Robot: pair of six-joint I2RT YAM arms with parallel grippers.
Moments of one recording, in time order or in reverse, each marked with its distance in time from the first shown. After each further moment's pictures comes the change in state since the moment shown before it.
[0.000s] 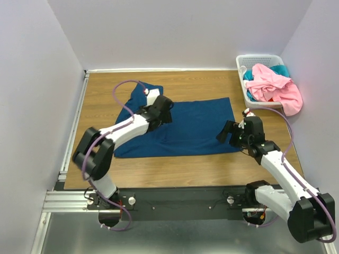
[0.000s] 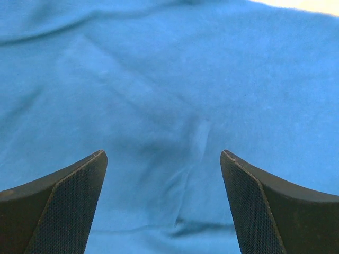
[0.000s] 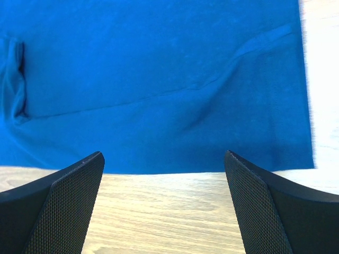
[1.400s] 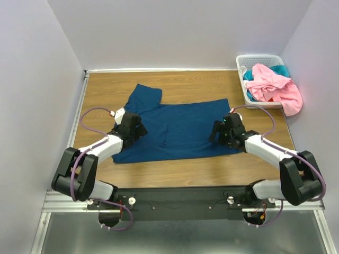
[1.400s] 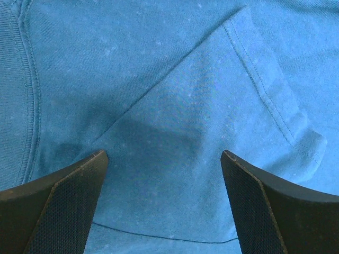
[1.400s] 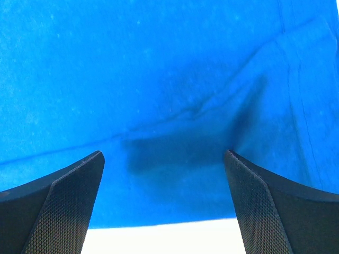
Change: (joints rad) left arm 0.293 -0.326 -0.550 0.256 0.190 -0.130; right arm 0.161 0.393 0.075 0.123 0.206 0.115
